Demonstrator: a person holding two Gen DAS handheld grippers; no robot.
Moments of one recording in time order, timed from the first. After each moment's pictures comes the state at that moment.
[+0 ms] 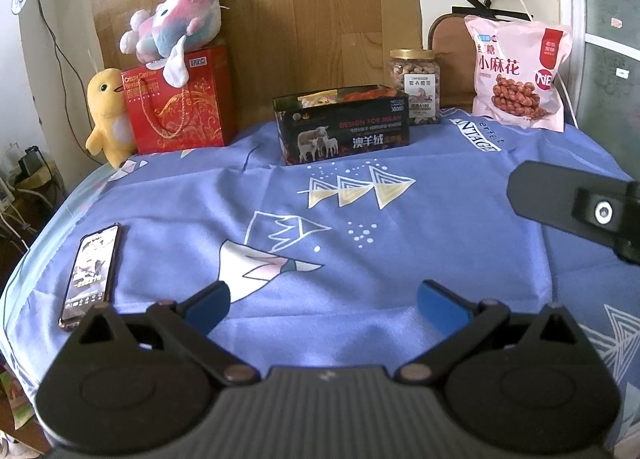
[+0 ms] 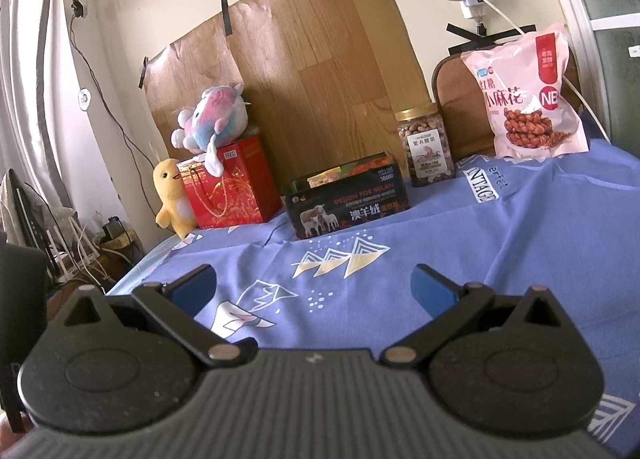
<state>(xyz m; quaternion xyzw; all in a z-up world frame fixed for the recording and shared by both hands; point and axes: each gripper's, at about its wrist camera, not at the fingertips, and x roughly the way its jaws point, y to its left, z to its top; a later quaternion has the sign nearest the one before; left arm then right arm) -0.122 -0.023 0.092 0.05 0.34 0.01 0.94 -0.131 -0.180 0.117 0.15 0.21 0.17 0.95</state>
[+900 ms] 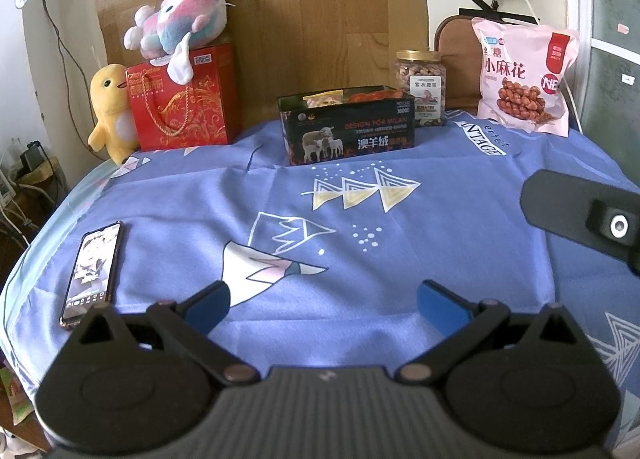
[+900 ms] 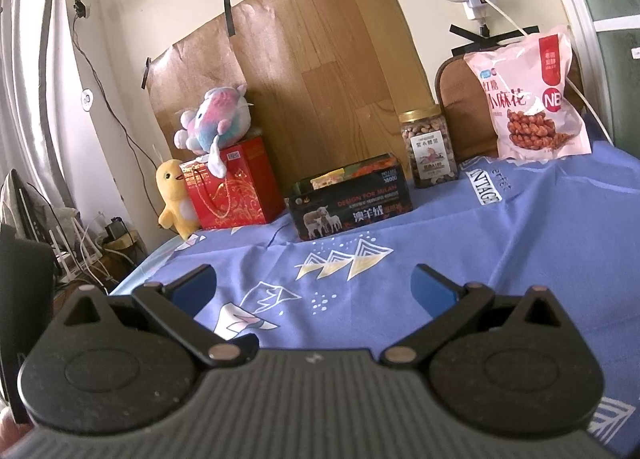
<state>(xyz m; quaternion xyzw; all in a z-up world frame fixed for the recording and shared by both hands) -0.119 -0.021 0.094 0.04 0.34 0.01 0.94 -0.132 -0.179 0.119 0.15 0.21 0.17 0.95</state>
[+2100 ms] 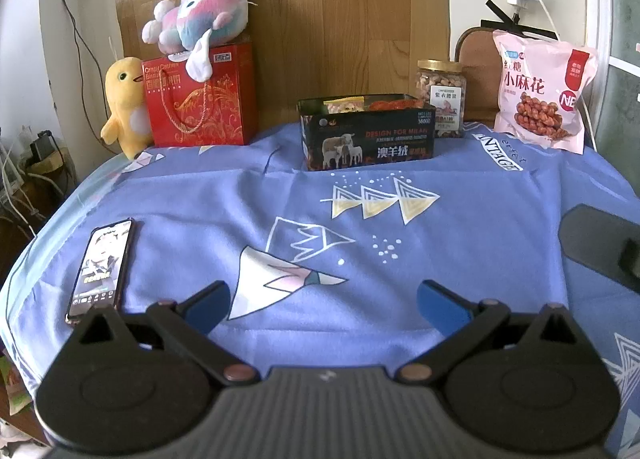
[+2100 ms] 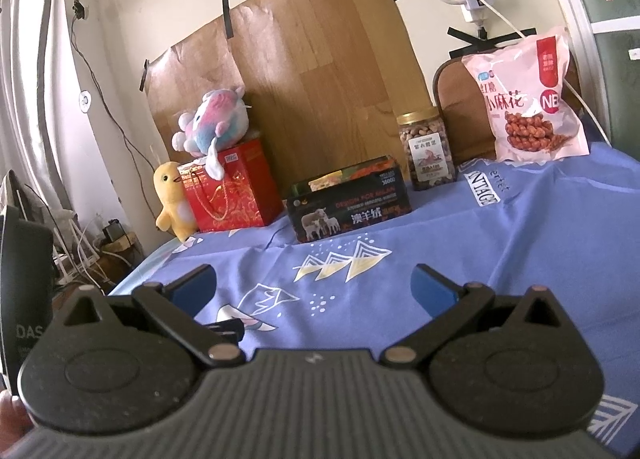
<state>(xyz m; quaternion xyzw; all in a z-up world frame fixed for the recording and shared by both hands) -0.112 -0.008 0.098 0.02 0.34 0.03 0.94 -0.130 -0.180 0.118 0.15 0.20 0.17 0.95</state>
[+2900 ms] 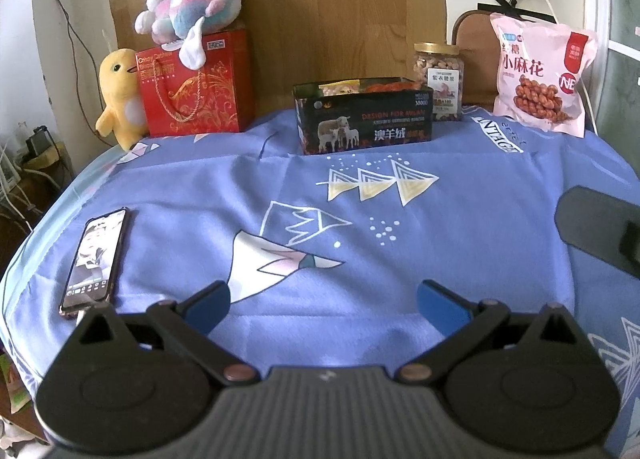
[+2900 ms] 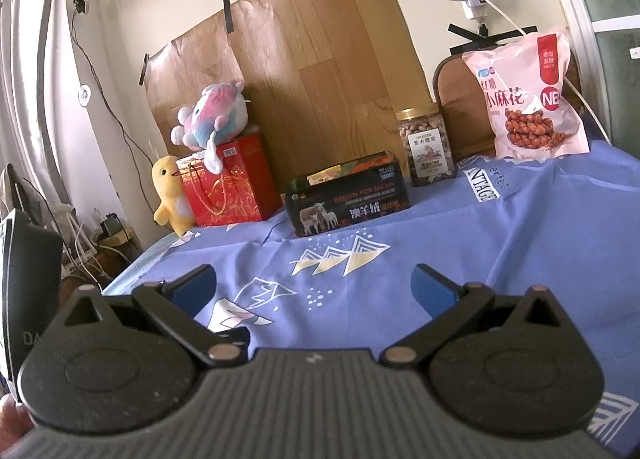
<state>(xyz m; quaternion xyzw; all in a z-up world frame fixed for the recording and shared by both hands) -0.110 -0.014 0.086 0.03 0.36 0.03 0.93 -0.128 -0.179 0.114 0.14 0.21 0.17 0.95</state>
